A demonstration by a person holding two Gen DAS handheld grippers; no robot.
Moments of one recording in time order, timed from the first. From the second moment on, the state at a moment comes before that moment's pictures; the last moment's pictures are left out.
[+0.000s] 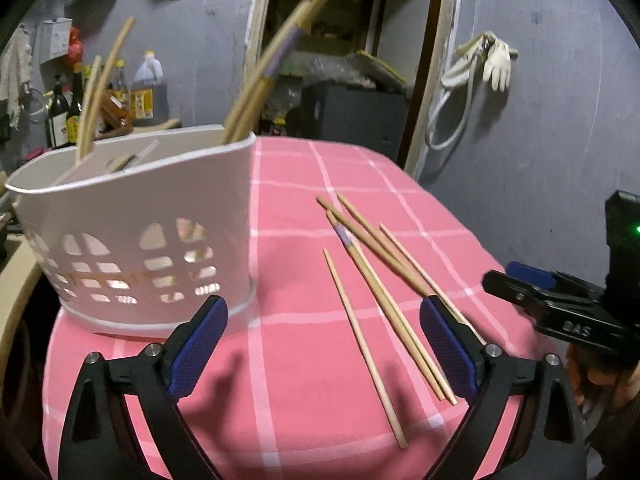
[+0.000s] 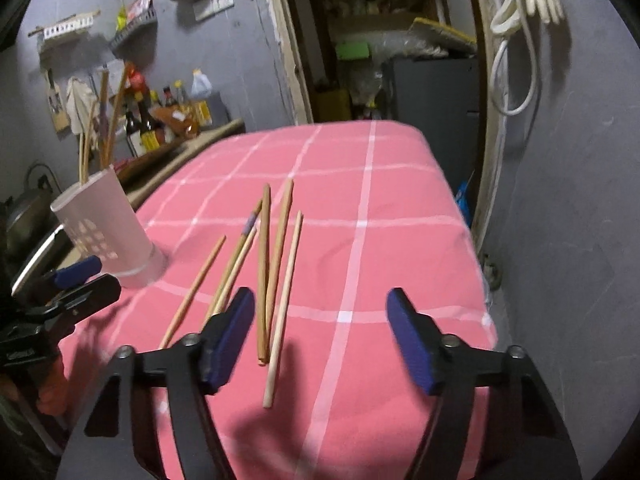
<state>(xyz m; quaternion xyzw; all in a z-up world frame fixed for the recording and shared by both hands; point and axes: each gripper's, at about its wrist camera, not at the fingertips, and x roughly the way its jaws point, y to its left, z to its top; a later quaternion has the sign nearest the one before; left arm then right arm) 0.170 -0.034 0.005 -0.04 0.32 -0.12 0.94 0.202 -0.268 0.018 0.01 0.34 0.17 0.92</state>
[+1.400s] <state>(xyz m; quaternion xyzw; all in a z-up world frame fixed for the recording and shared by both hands) 0.228 -0.049 -0.015 -0.05 0.44 -0.17 0.88 0.268 -0.249 0.002 0.08 0.45 0.21 0.87</state>
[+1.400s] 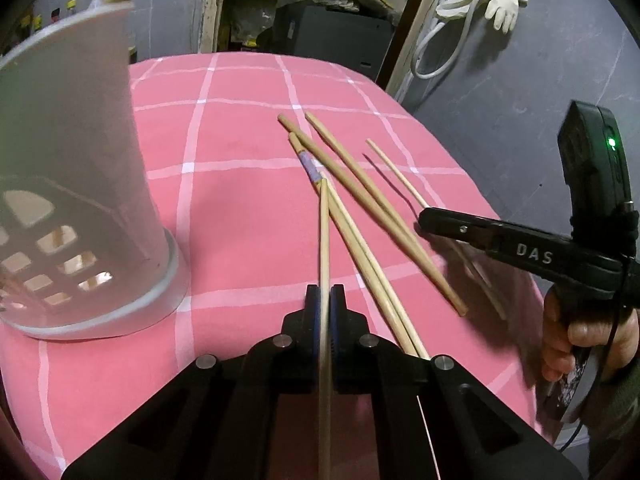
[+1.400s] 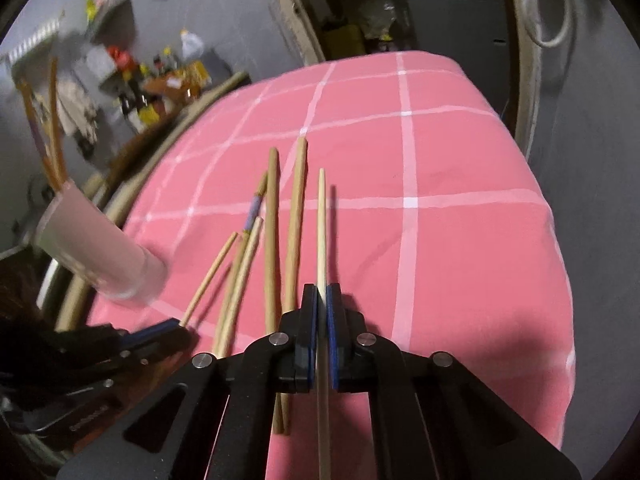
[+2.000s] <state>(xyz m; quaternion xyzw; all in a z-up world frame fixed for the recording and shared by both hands) 0.155 -0.012 0.048 -0.09 0.21 -0.15 0.96 0.178 -0.225 0.052 0.15 0.19 0.24 0.94</state>
